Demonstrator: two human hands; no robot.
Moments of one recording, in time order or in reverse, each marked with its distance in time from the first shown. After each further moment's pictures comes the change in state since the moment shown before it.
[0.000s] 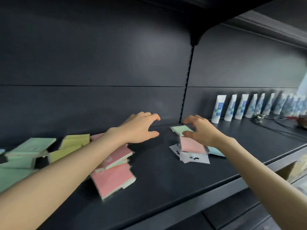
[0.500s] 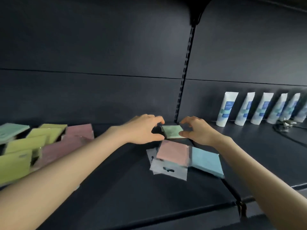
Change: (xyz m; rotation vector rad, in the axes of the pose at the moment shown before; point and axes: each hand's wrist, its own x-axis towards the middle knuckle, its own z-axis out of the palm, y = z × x) left_hand 0.087 0.059 0.049 -0.048 -0.136 -0.155; right_hand 0.078 0.112 0.015 0.074 -0.155 -0.151
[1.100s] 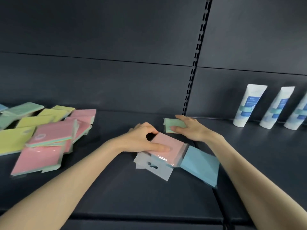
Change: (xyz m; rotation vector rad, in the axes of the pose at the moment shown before) left_hand 0.010 0.009 0.068 -0.386 -0.051 -0.407; right_hand 0.055 0.042 0.040 0.153 -0.223 -0.091
